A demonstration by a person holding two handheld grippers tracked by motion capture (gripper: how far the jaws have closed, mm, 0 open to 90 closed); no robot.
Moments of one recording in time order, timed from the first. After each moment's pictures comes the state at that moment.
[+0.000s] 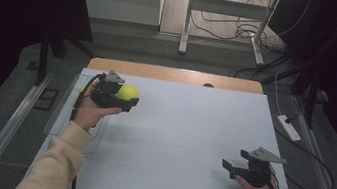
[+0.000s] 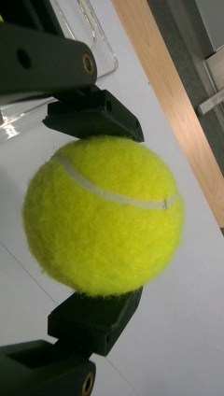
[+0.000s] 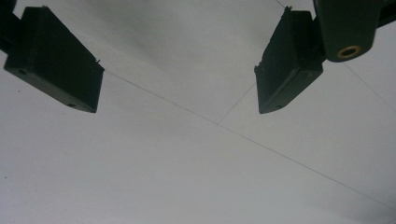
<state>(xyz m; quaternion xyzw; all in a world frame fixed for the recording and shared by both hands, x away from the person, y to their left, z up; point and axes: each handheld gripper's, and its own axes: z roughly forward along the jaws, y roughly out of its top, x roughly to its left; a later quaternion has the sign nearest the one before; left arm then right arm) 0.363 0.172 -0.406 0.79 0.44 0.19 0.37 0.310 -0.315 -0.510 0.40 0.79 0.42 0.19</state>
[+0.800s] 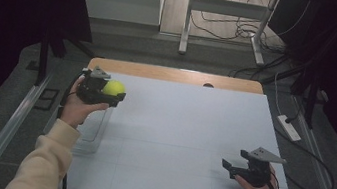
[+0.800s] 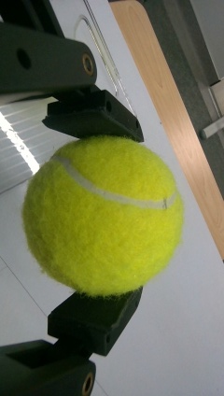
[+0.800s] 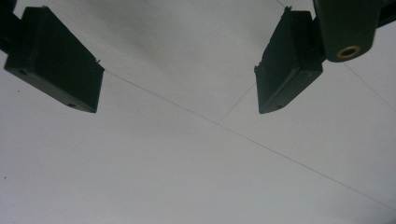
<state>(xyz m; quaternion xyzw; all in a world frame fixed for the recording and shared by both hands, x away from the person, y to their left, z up) 0.361 0.205 -0.404 0.78 0.47 0.22 0.36 0.310 -0.315 -0.510 0.40 0.79 0.42 0.19</state>
